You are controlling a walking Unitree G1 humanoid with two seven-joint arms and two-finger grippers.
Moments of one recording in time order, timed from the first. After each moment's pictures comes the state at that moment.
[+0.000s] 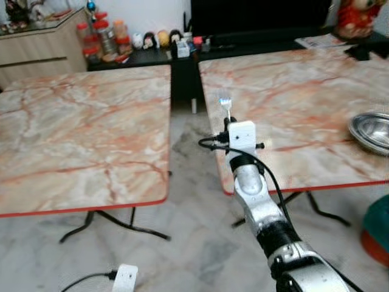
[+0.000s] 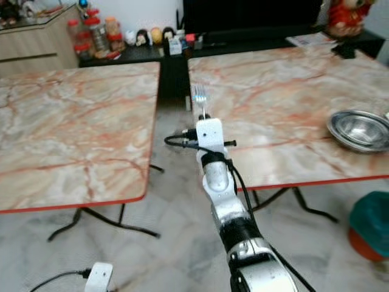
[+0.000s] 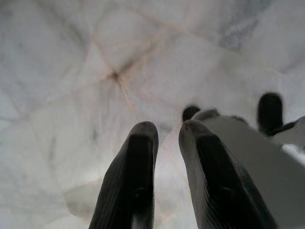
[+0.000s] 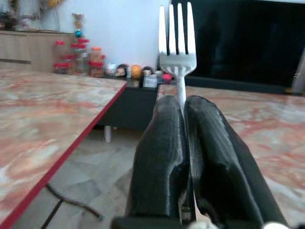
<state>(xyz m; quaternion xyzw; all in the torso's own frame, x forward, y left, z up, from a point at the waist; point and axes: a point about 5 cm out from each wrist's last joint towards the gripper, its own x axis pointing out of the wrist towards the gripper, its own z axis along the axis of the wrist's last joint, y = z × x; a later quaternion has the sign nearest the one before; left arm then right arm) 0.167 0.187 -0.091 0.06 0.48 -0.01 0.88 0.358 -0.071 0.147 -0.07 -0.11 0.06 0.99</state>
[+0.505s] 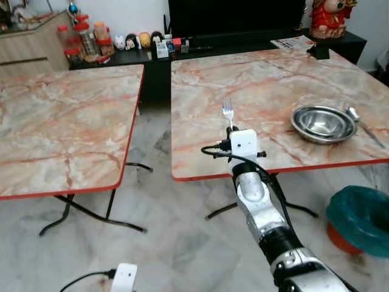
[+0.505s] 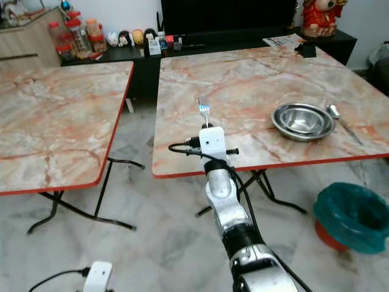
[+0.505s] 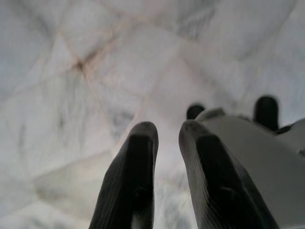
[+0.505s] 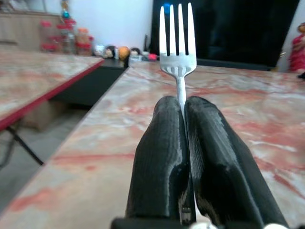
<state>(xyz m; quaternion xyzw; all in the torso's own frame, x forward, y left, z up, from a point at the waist) 0.167 0.190 -0.091 0.06 0.48 -0.01 0.88 0.353 -0.074 0.128 -0.08 -0.07 0.06 0.99</state>
